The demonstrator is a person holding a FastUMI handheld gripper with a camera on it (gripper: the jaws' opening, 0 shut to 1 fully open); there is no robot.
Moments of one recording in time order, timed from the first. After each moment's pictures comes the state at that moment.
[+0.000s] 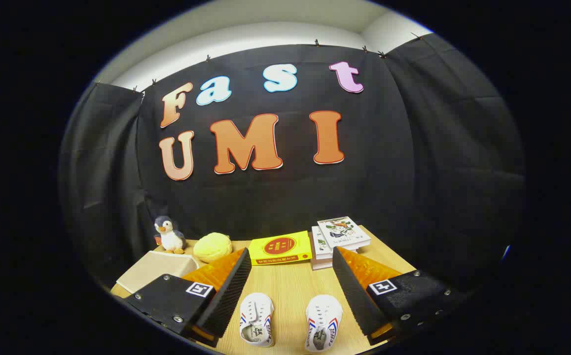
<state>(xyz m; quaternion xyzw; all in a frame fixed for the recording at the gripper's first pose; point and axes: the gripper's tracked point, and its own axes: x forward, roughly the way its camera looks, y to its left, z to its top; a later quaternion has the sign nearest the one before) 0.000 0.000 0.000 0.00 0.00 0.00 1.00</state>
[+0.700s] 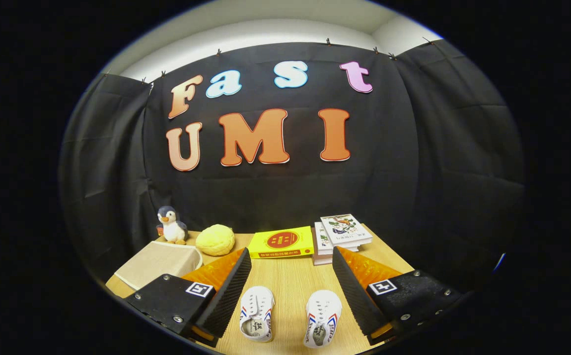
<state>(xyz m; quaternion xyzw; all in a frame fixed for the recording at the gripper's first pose) -0.006 0.009 -0.009 -0.02 0.01 0.01 1.00</state>
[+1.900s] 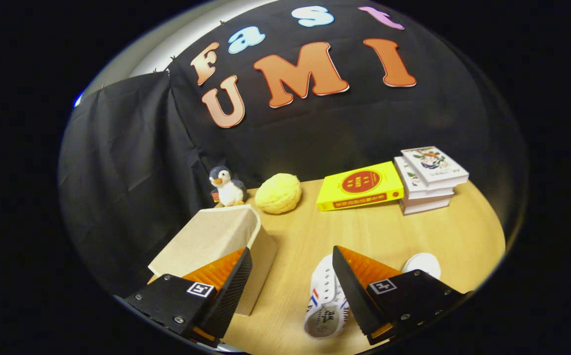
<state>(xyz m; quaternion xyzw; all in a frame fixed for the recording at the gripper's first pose) 0.052 0.138 -0.138 0.06 0.20 0.22 0.95</state>
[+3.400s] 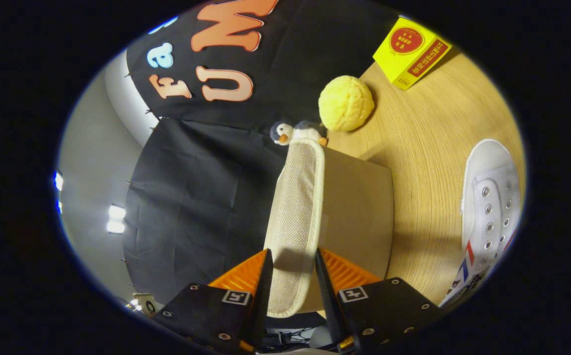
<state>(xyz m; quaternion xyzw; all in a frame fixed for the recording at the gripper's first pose) 0.031 0.252 -0.166 0.36 0.40 0.43 0.72</state>
